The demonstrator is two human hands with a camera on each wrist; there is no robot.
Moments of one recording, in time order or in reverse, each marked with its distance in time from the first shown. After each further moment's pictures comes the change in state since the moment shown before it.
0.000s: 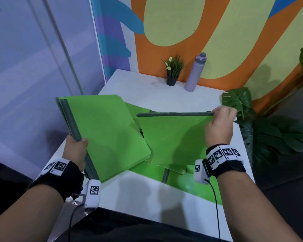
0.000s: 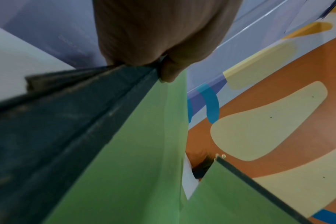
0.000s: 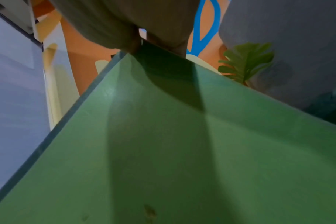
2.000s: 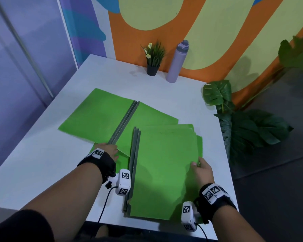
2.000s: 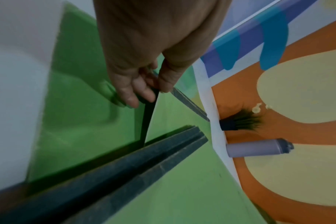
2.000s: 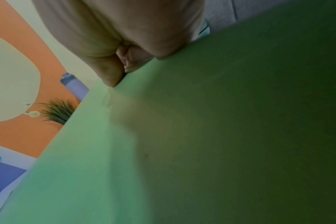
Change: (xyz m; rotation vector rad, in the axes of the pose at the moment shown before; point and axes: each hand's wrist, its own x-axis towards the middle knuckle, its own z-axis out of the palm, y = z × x) left_hand 0.005 -0.054 0.186 -0.047 -0.402 -0.448; right_hand -0.082 0.155 0.013 0.215 -0.491 0.827
